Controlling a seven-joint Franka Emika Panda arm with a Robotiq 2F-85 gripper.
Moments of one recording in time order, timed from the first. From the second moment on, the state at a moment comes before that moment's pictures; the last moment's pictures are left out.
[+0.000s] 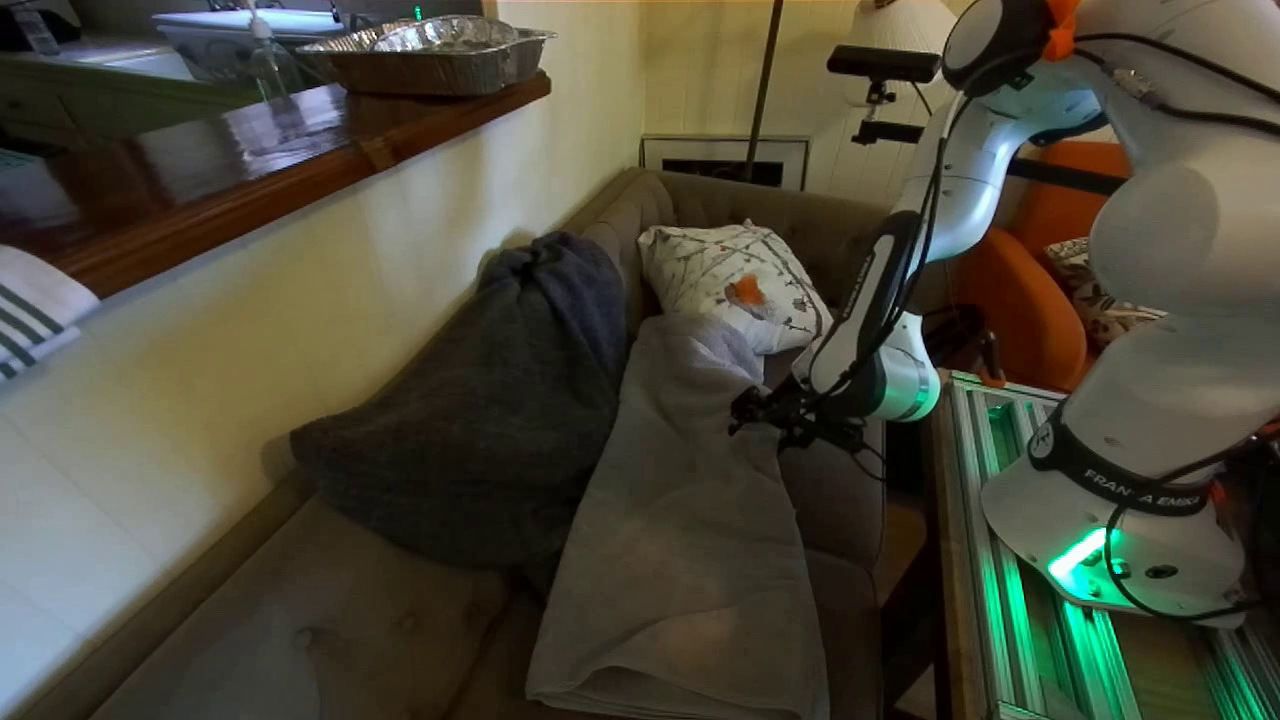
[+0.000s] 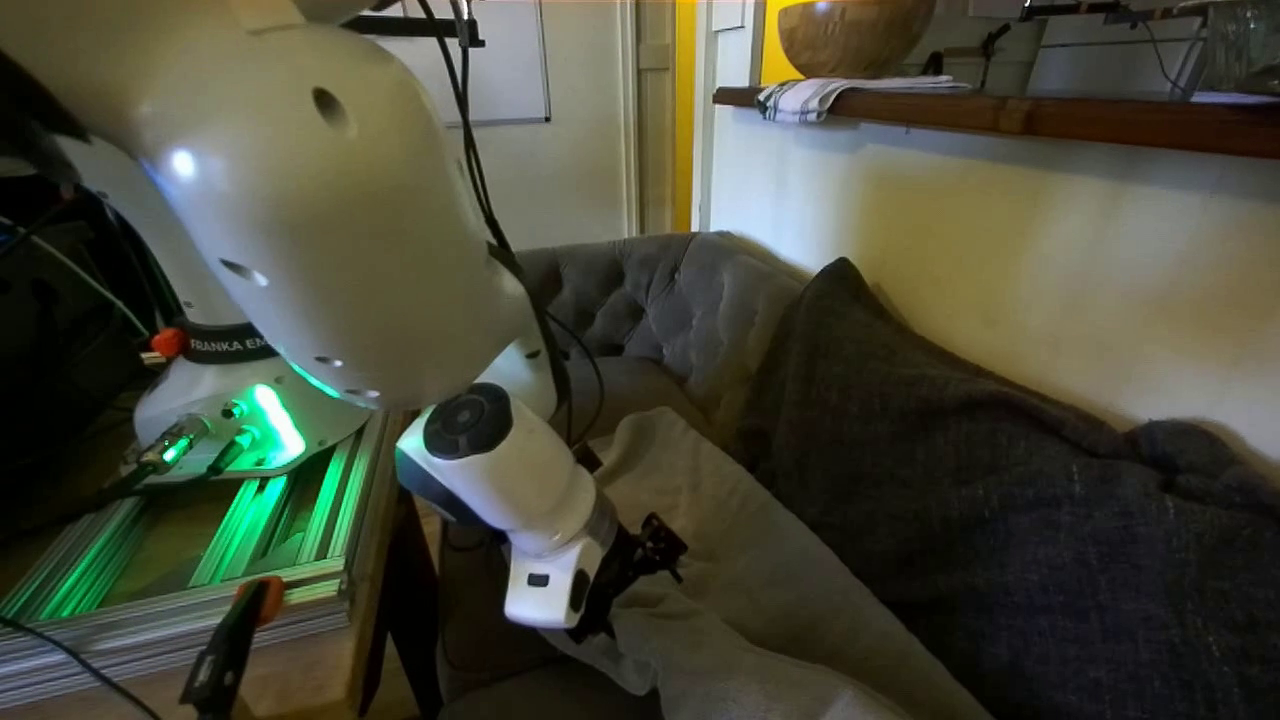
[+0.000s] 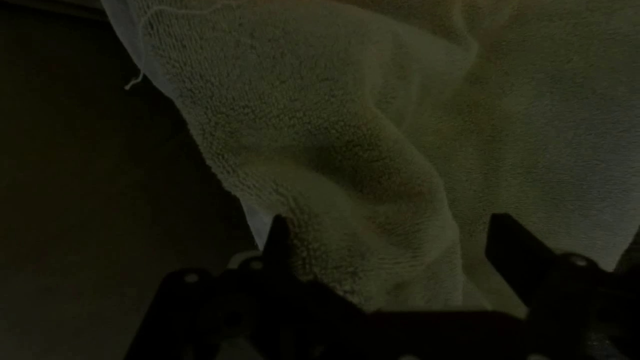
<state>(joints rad) -1.24 1.16 0.32 -2.51 -0.26 3.78 0.43</state>
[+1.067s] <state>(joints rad) -1.32 1.15 0.36 -2.55 -0.32 3.77 0.37</state>
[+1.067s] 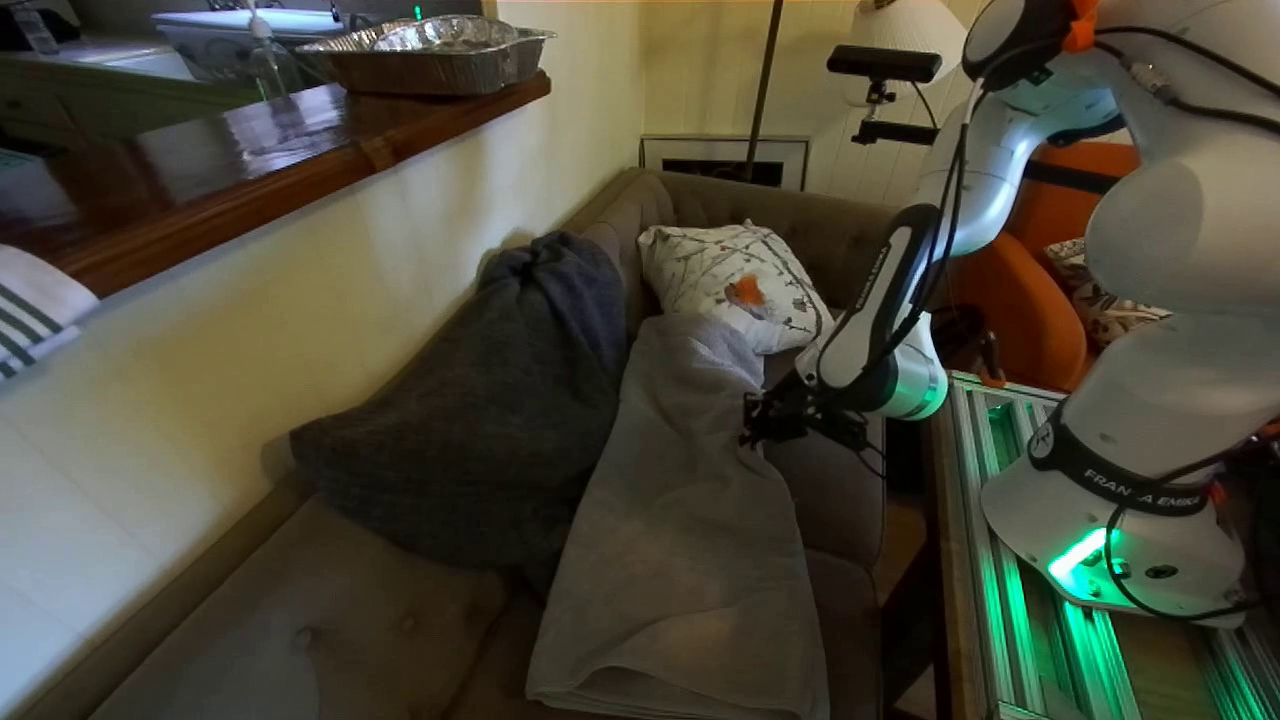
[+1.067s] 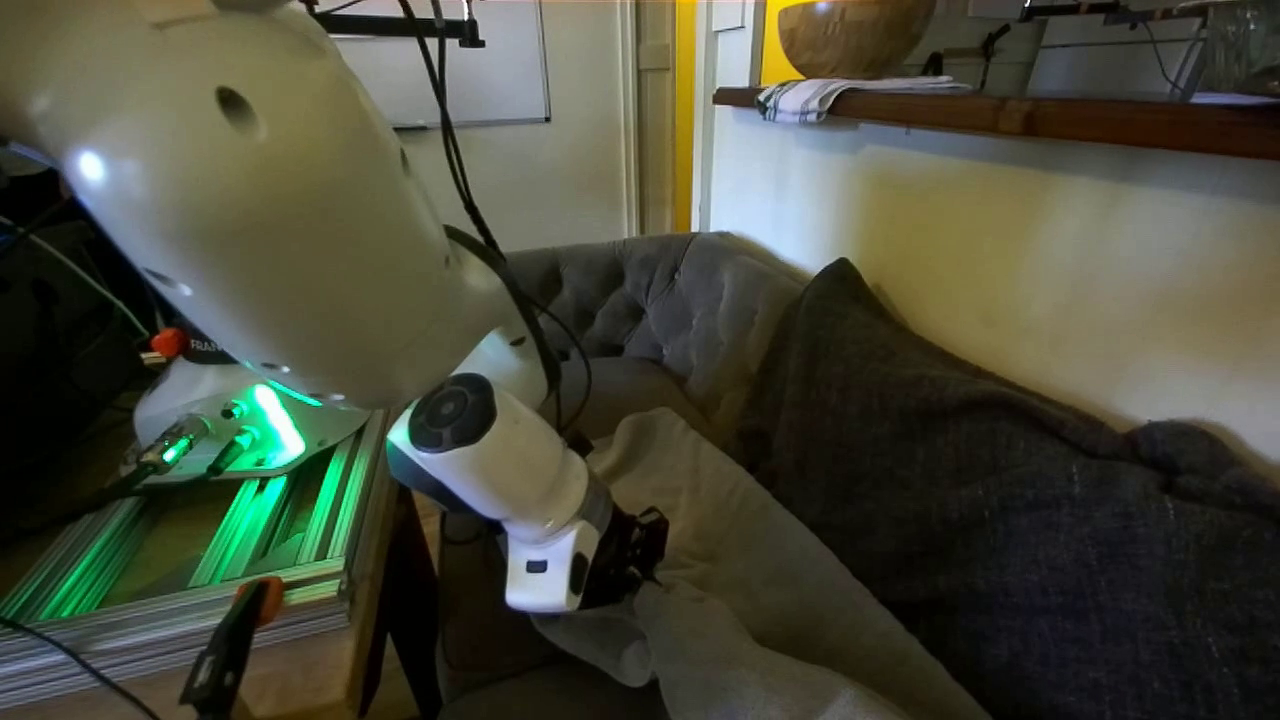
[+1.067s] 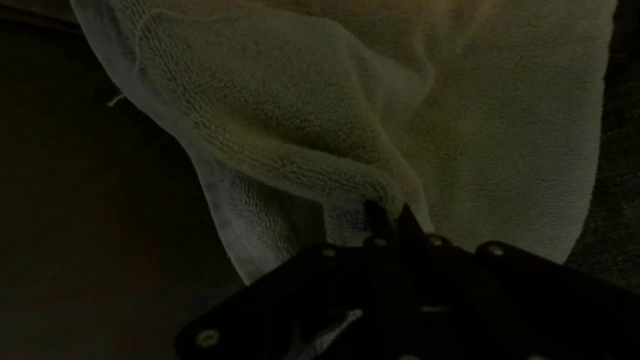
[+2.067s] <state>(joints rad) -1.33 0.82 0.75 -2.66 -0.41 3.97 0.41</state>
